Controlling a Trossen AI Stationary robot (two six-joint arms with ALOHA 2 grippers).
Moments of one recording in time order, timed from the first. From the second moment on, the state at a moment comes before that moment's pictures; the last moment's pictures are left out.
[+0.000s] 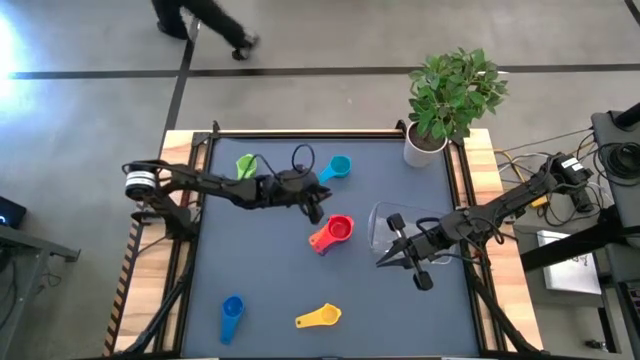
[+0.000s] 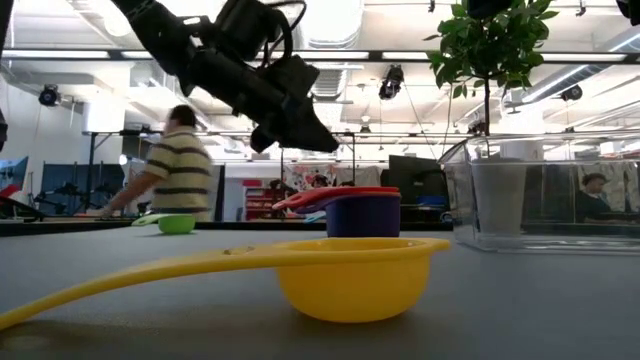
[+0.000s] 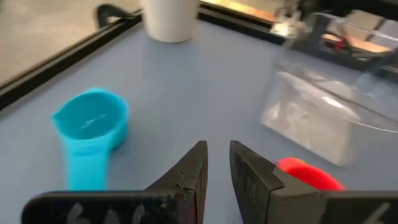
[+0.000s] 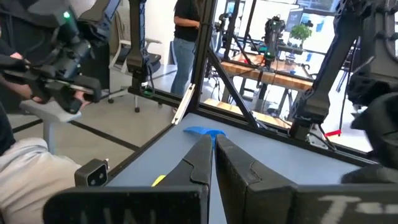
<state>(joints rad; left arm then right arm) 0.14 1.65 0.86 0.33 -0.17 -0.24 0.43 1.05 0.49 0.55 0.00 -0.16</state>
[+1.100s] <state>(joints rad) 0.38 1.83 1.04 -0.02 -0.12 -0.21 0.42 1.05 0.49 0.53 0.03 -0.17</state>
